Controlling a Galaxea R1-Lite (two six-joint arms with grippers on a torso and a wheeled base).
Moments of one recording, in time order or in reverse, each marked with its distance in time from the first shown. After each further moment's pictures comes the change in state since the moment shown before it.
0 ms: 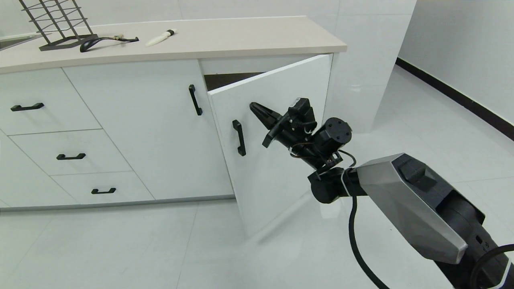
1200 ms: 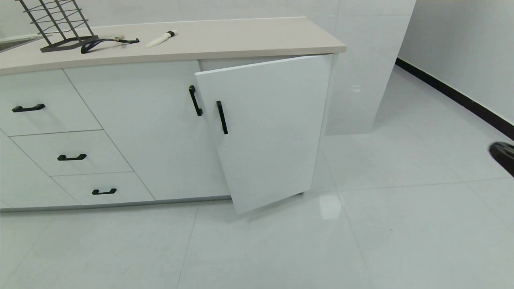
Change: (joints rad) left arm 0.000 0.000 0.001 -0.001 0.000 0.004; right arm -0.464 -1.537 1.764 0.017 0.132 -0.041
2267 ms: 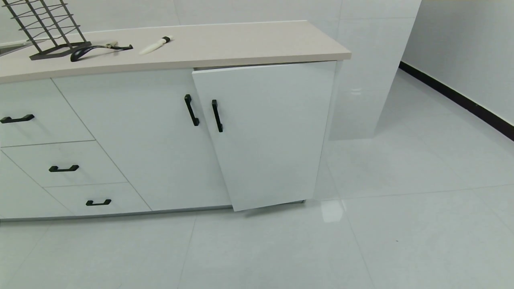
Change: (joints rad) left arm 0.000 0.000 0.000 -0.001 0.044 -0.016; right arm -0.194 -0.976 0.158 1.353 -0.568 0.117
